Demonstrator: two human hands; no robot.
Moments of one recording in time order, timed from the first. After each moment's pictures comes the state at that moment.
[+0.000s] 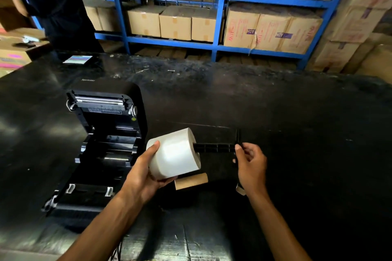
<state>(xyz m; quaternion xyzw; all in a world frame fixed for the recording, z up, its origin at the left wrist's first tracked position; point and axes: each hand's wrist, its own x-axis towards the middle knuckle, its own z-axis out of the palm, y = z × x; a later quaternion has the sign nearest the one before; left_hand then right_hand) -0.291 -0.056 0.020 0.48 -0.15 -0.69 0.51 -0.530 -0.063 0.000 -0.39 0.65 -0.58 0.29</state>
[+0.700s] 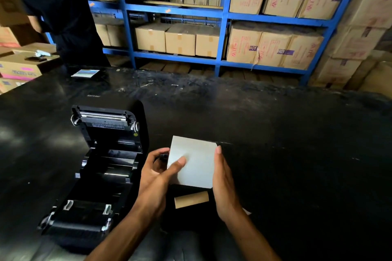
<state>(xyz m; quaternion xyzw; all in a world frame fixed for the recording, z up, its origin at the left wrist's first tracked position) -0.326 -0.048 0.043 0.44 -0.34 -0.54 0.62 -0.461 -0.054 0.043 -0.40 0.58 -0.50 0.50</state>
